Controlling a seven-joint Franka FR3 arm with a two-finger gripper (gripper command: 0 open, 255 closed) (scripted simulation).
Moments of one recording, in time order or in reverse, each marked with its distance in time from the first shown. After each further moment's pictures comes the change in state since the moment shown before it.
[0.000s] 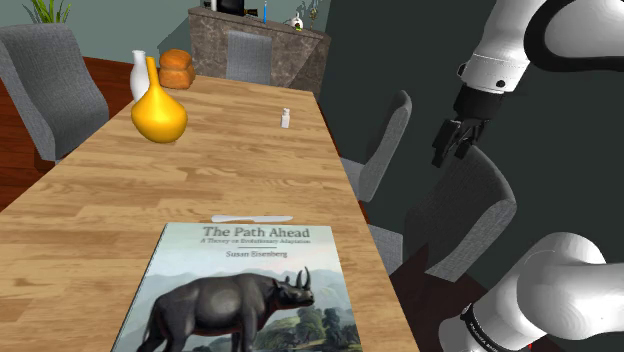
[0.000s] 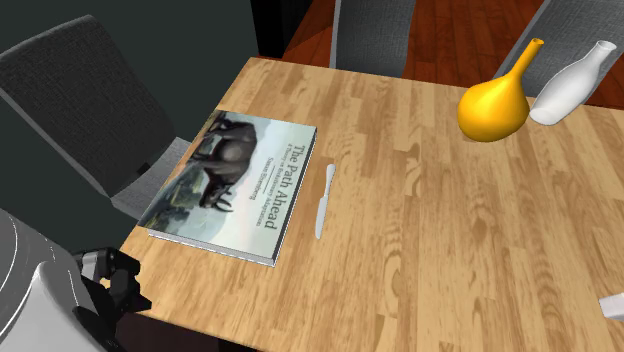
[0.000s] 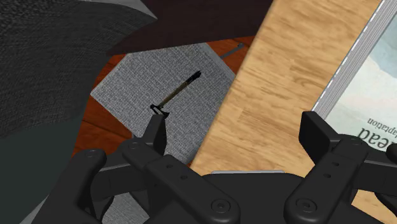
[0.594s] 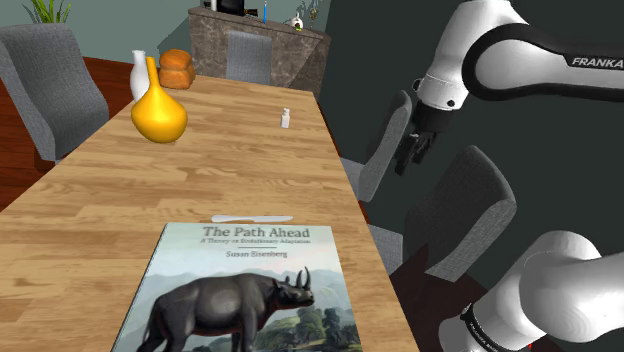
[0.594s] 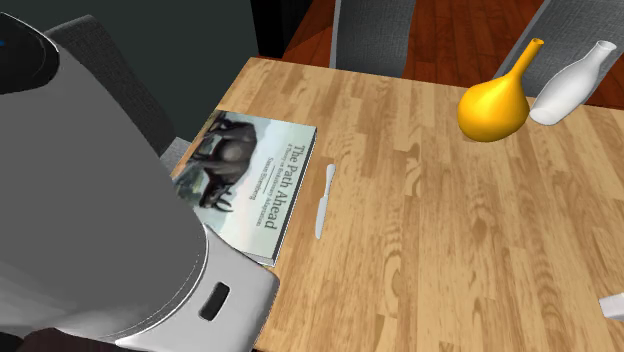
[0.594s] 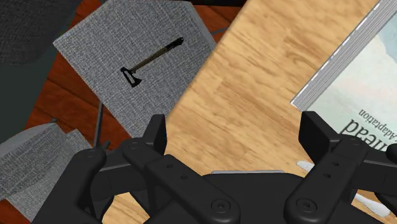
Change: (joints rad) arm 0.061 0.162 -0.004 -0.050 0.005 0.255 -0.122
